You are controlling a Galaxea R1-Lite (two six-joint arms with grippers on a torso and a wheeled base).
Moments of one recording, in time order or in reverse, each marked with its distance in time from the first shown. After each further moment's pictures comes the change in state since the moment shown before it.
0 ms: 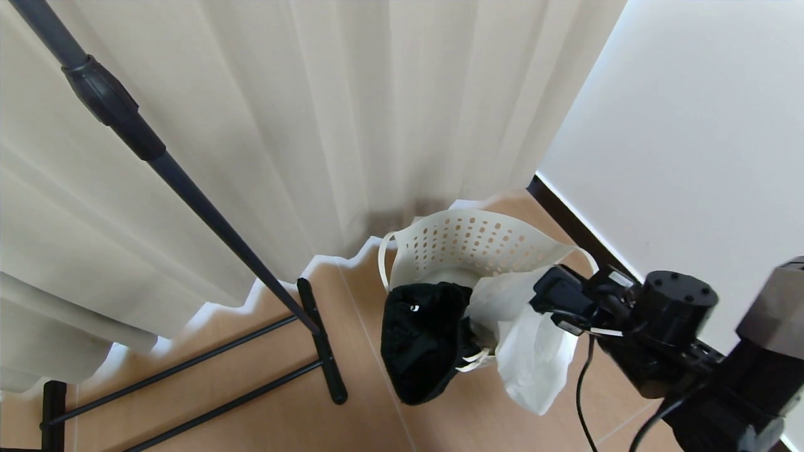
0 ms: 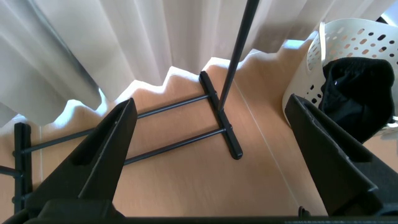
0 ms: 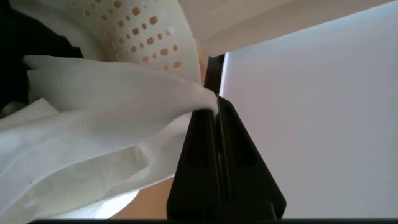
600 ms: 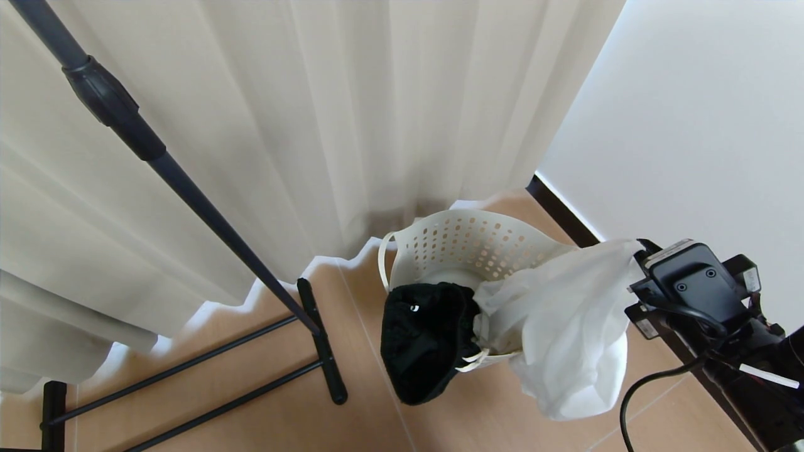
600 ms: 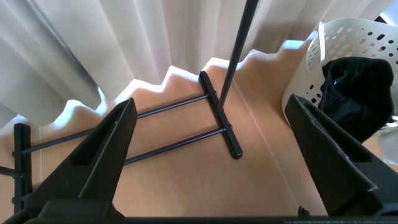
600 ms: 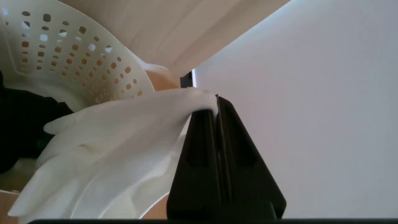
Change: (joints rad) left arm 0.000 0.000 0.000 0.000 -0.002 0.001; right arm 0.119 -0.429 0.201 0.005 -0.148 0.139
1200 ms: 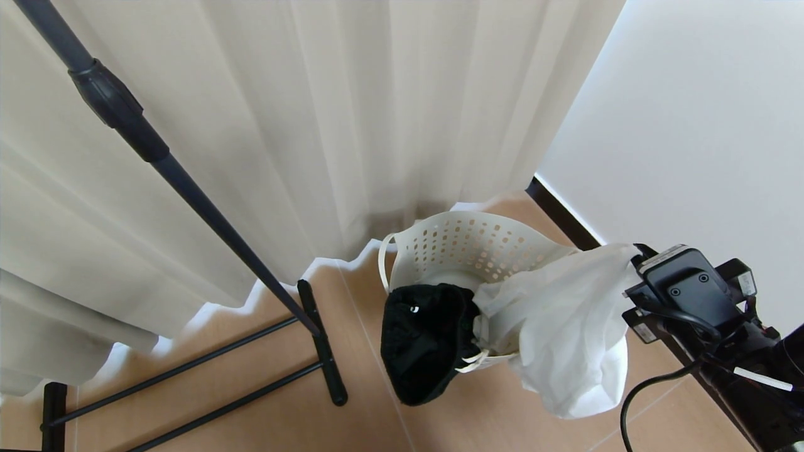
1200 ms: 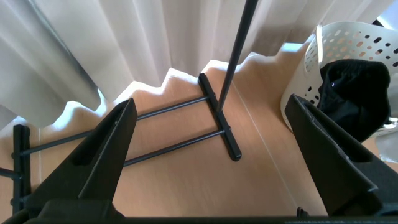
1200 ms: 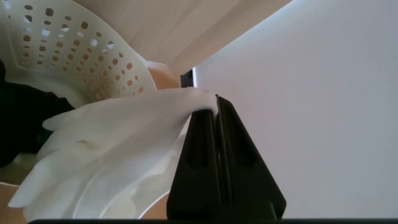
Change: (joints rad) left arm 0.000 0.000 -0.001 0.000 -0.001 -0.003; right arm 0.001 0.018 0.010 -0.005 -0.001 -0.005
